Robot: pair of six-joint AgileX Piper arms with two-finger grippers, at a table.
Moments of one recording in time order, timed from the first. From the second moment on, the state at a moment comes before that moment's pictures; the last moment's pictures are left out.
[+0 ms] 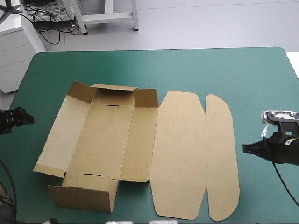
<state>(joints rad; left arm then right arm) 0.69 1.50 -1.30 -0.54 1.24 0.54 -0.20 0.90 -0.90 0.25 1.11 -0.29</state>
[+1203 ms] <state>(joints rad) 0.40 1.58 -1.00 -0.57 1.20 0.71 -0.20 0.90 -0.90 0.27 1.11 -0.30</state>
